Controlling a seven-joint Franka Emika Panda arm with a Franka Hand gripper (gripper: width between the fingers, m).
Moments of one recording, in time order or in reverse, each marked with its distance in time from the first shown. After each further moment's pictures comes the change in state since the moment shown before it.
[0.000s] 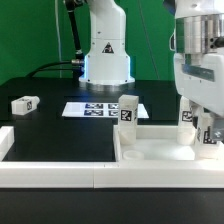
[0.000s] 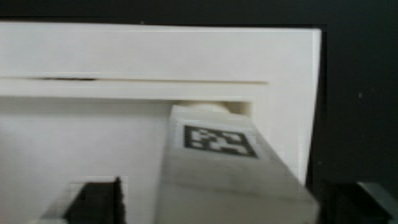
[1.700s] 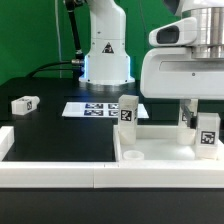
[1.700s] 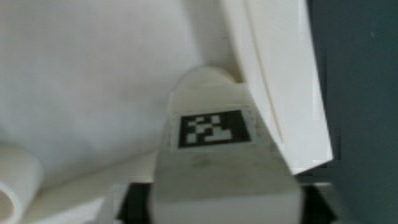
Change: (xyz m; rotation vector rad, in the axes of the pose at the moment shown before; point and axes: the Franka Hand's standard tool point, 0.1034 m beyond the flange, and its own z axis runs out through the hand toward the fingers) arm 0.007 0.000 -0.007 0.006 0.070 -0.916
